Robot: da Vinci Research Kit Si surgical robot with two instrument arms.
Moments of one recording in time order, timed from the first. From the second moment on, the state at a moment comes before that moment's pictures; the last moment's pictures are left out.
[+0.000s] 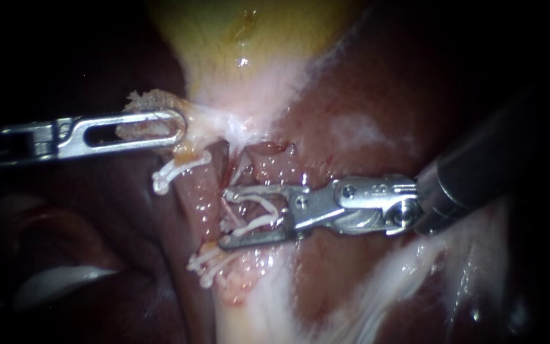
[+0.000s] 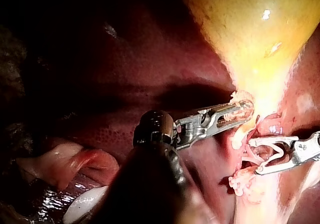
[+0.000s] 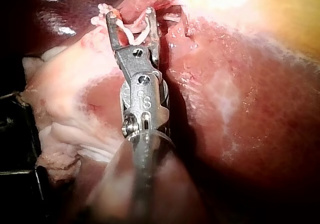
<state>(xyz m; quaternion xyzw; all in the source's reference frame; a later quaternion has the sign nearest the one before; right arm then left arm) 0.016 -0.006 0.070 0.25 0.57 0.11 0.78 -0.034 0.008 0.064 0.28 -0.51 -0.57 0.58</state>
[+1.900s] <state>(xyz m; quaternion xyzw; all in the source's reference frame) 0.013 -0.005 0.073 0.28 0.55 0.14 0.77 -0.034 0.008 0.064 0.28 -0.51 -0.57 0.58</state>
